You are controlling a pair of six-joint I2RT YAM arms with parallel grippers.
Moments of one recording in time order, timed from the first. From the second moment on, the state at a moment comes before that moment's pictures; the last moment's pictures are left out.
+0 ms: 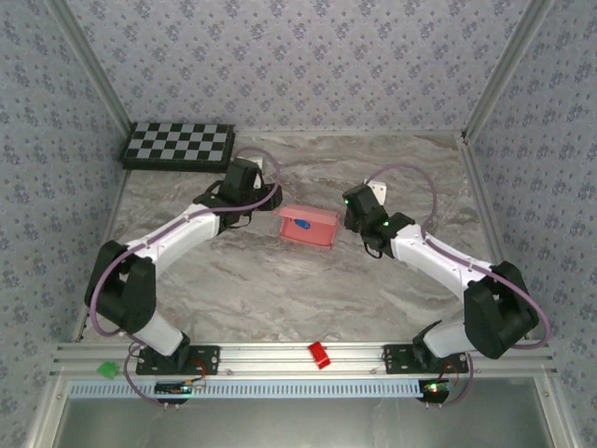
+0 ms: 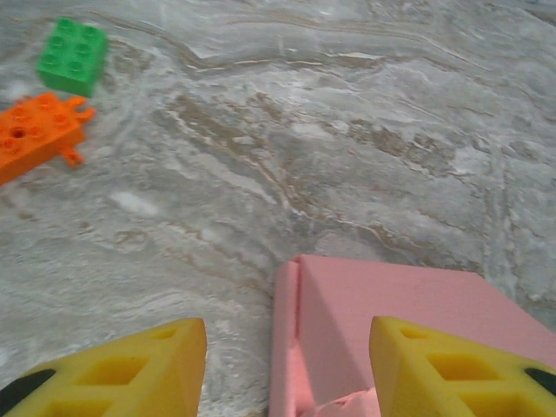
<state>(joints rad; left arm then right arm) -0.54 1.58 1.14 -0.24 0.00 -0.46 0.57 1.40 0.94 -0.39 0.39 0.60</state>
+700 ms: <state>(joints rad) -0.54 1.76 1.22 -0.35 0.17 -0.47 0.56 1.56 1.01 -0.34 0.07 0.53</state>
